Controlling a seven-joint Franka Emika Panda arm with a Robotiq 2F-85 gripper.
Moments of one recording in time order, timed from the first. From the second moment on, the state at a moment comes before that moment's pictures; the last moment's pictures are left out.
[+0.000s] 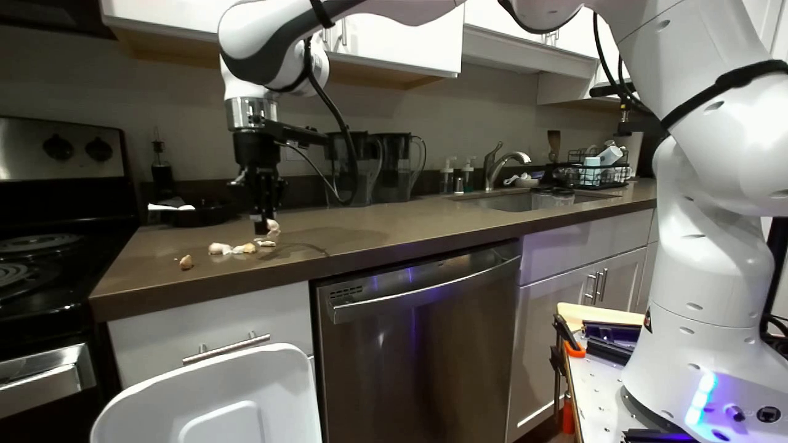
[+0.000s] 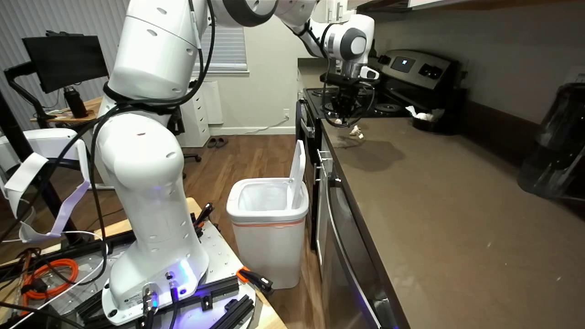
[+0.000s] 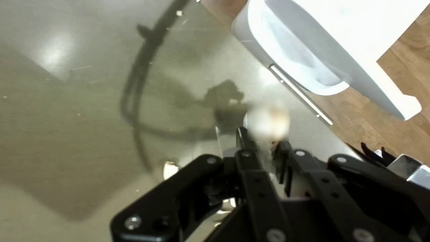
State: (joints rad) arm 0.04 0.48 0.07 -1.53 0.03 1.95 0.04
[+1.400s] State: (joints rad) arm 0.20 0.36 0.20 -1.72 0.03 1.96 -0.01
